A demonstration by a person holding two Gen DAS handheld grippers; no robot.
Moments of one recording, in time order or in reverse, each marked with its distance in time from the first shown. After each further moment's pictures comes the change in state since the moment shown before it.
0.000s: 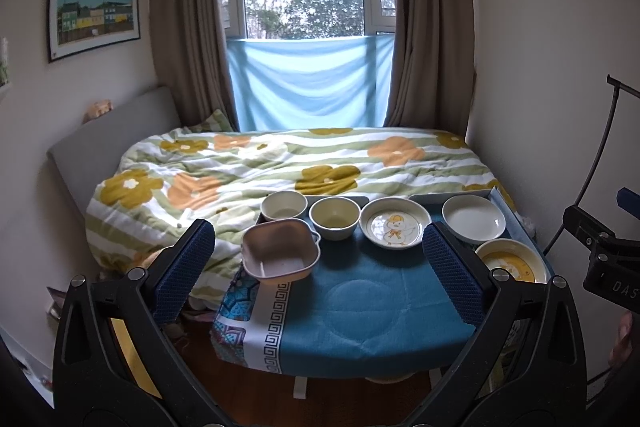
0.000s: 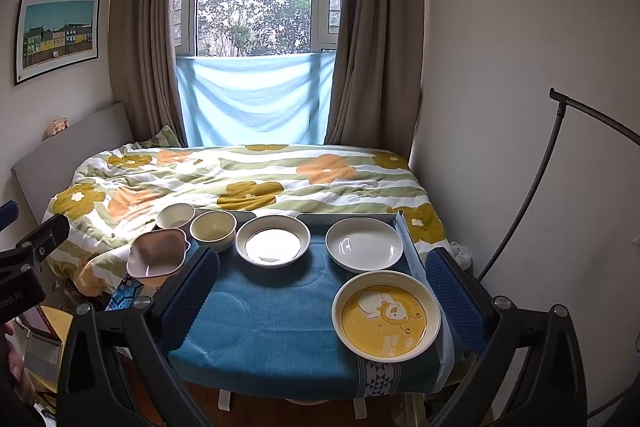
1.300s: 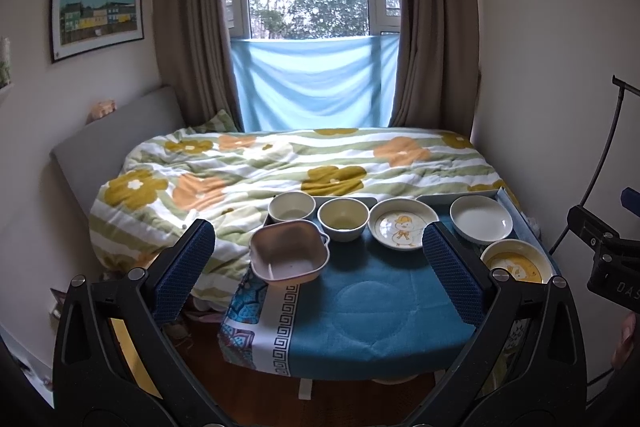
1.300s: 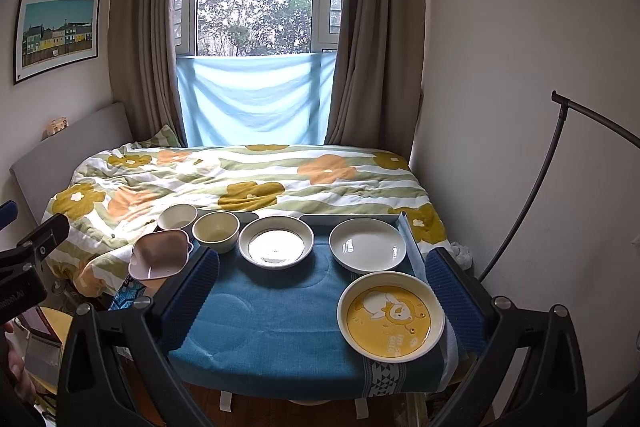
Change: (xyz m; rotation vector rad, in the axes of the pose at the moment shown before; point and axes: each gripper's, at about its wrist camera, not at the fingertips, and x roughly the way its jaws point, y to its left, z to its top) left arm 0.005 0.010 0.000 -0.001 0.001 0.014; right arm -0.001 0.002 0.002 -0.003 0.002 0.000
